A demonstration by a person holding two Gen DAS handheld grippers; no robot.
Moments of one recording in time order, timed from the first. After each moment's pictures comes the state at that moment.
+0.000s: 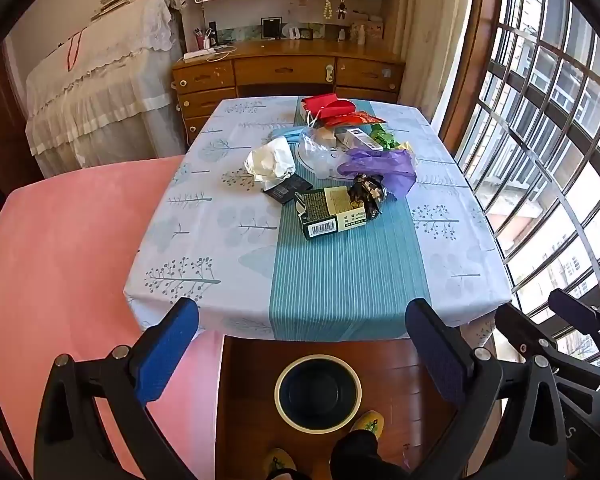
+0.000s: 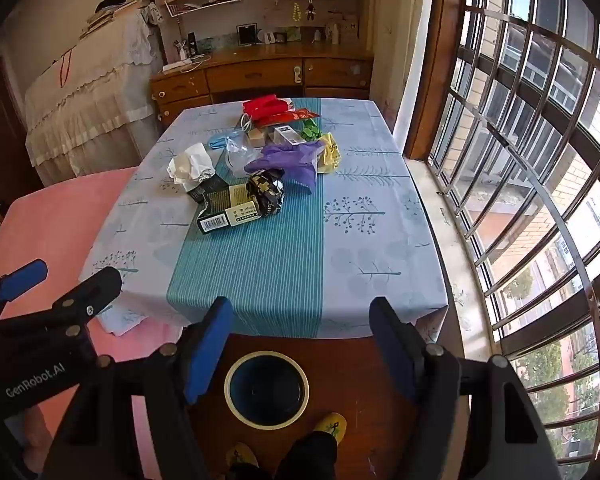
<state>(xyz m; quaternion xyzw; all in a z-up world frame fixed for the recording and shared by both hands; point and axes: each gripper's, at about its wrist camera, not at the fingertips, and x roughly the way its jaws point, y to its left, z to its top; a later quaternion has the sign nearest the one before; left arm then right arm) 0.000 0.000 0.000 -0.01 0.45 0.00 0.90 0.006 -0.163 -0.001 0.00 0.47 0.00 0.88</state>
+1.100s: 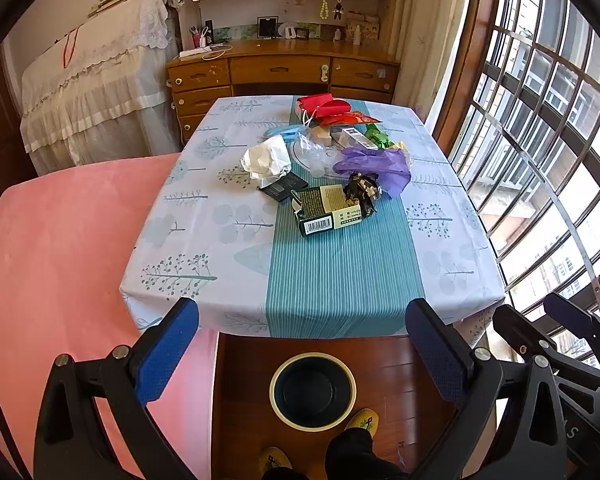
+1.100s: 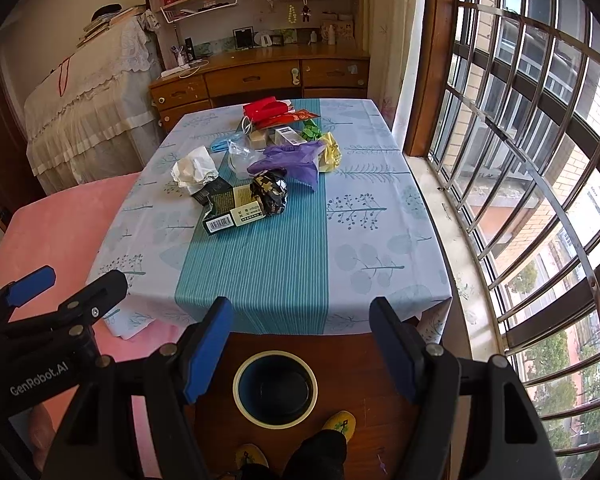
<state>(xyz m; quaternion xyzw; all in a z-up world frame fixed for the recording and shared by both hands) -0.003 0.007 0.000 -0.02 0.45 -0.02 0.89 -0.007 -0.160 0.008 0.01 0.47 0.00 0.88</state>
